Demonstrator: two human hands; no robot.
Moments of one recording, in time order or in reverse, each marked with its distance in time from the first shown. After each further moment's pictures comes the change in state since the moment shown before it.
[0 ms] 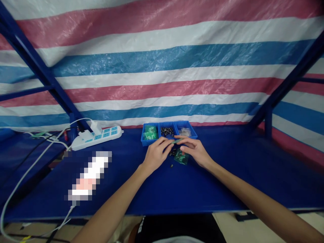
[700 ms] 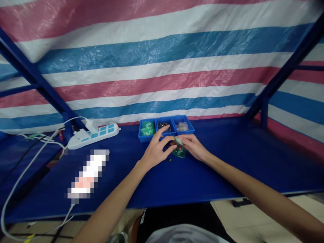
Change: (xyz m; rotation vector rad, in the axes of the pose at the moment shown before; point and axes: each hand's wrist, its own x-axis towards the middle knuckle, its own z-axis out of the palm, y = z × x) left_hand 0.004 0.009 -0.002 0.005 -0.040 0.130; right_hand 0.000 0.009 0.001 0.218 -0.039 0.150
